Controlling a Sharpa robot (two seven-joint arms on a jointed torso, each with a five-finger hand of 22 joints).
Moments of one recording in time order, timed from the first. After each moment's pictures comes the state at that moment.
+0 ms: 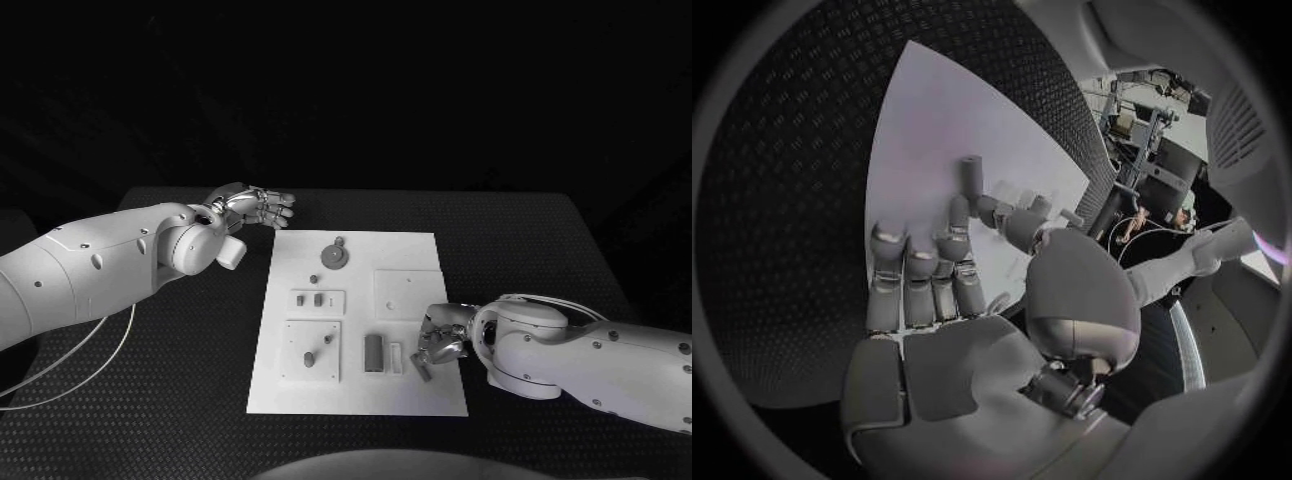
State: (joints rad) left arm 1.26 -0.73 -0.14 1.11 -0.20 -0.10 0.12; left_hand 0.97 -0.09 0.44 -0.22 0.11 0.80 0.19 0.25 0.51 1.10 0.15 0.07 0.21 0.95 0.09 0.52 0.53 0.04 0.66 -0.01 0.62 1.25; right arm 1.13 -0.86 -0.24 1.70 -1.30 -0.07 -0.50; right_hand 0.93 -0.24 0.86 -0.11 0.14 1.09 0.09 0.23 0.60 1.03 -0.02 1.39 0.75 1.04 -0.11 1.46 0.88 0.24 1.05 -0.02 1.18 1.24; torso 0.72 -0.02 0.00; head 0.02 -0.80
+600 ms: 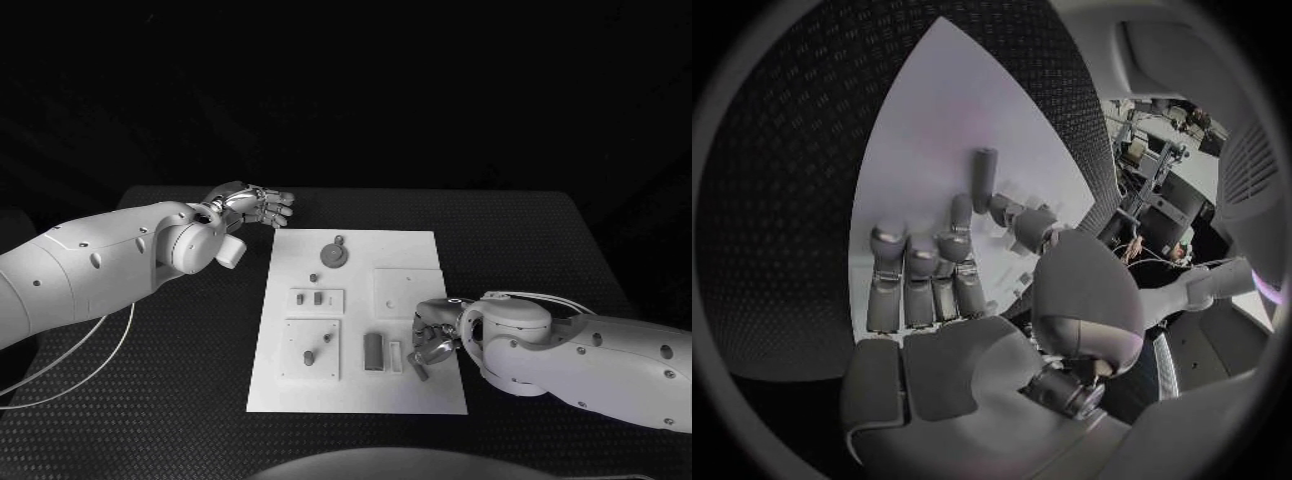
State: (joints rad) left arm 1.26 -0.73 -0.14 1.11 -0.20 -0.10 0.12; left_hand 0.97 -0.09 0.44 -0.22 0.11 0.80 0.19 0.25 0.51 1.10 0.15 0.07 0.21 0.95 0.09 0.52 0.53 0.04 0.66 -0.01 0.62 1.25; right arm 1.13 -0.82 -0.24 1.69 -1.44 -0.03 -0.50; right_hand 0.89 -0.29 0.84 -0.07 0.05 1.09 0.08 0.24 0.72 1.03 -0.02 1.38 0.77 1.05 -0.11 1.45 0.88 0.24 1.05 -0.01 1.18 1.23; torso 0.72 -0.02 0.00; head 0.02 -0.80
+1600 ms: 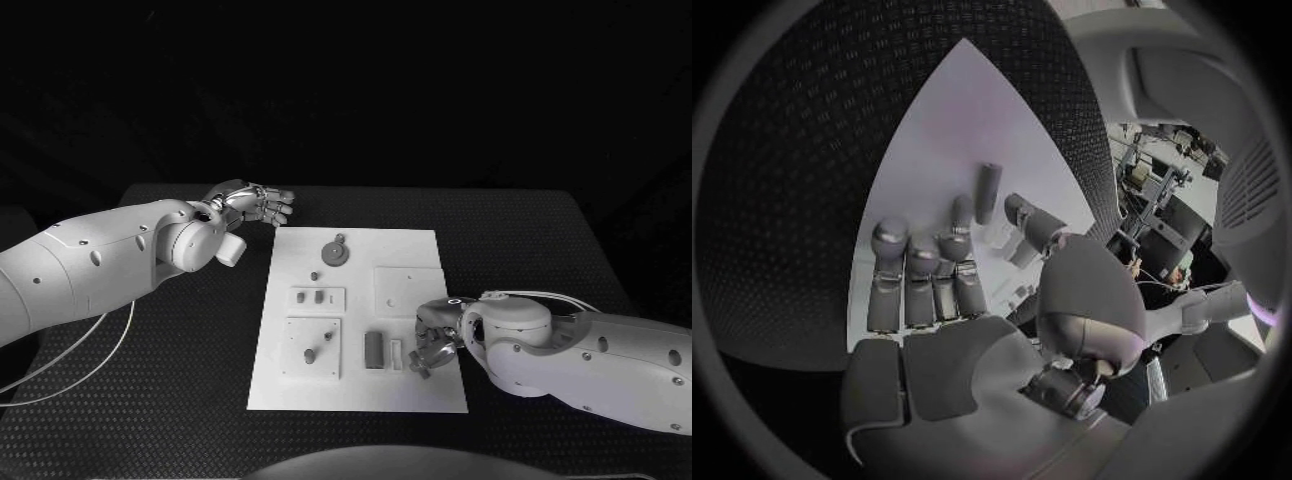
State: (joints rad) left arm 1.26 -0.73 -0.14 1.11 -0.20 -0.10 0.12; left_hand 0.97 -0.09 0.44 -0.22 0.11 0.80 0.19 0.25 0.51 1.10 0.15 0.07 0.20 0.95 0.09 0.52 0.53 0.04 0.66 -0.01 0.62 1.25; right arm 1.13 -0.83 -0.24 1.71 -1.52 0.05 -0.52; right_hand 0.81 -0.30 0.74 -0.11 0.05 1.09 0.08 0.25 0.72 1.03 -0.02 1.38 0.78 1.04 -0.11 1.45 0.90 0.24 1.04 -0.02 1.19 1.23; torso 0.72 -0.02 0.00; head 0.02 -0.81
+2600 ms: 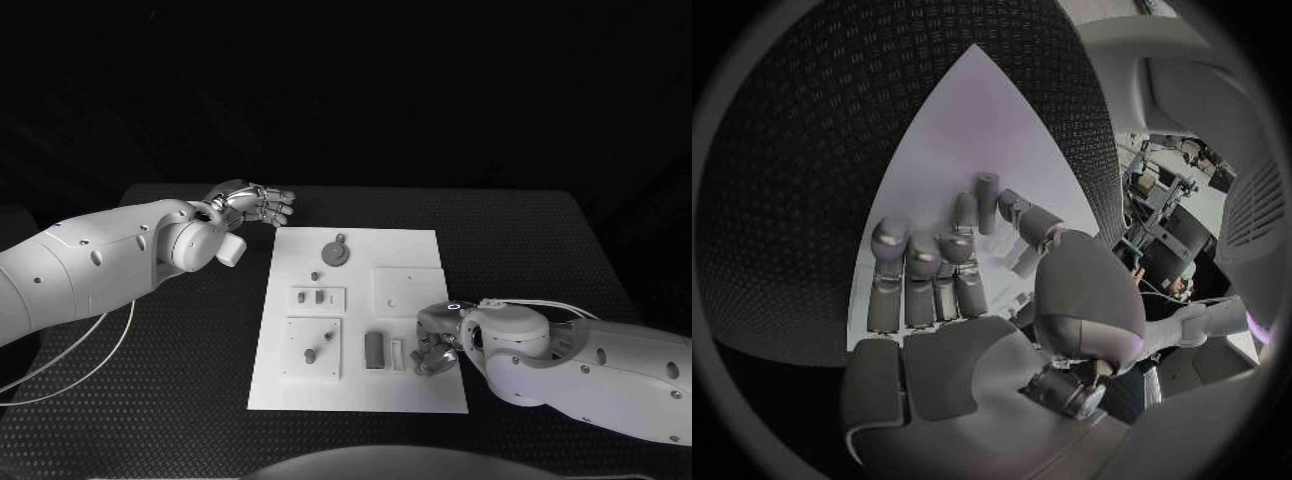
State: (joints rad) left arm 1.26 -0.74 -0.14 1.11 -0.20 -0.10 0.12; left_hand 0.97 -0.09 0.44 -0.22 0.11 0.80 0.19 0.25 0.51 1.10 0.15 0.07 0.20 0.95 0.09 0.52 0.54 0.04 0.66 -0.01 0.62 1.25; right arm 1.10 -0.82 -0.23 1.72 -1.59 0.04 -0.55; right_hand 0.89 -0.29 0.75 -0.12 0.05 1.13 0.06 0.28 0.76 1.06 -0.04 1.37 0.78 1.06 -0.12 1.45 0.90 0.24 1.06 -0.03 1.20 1.22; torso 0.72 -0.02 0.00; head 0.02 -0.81
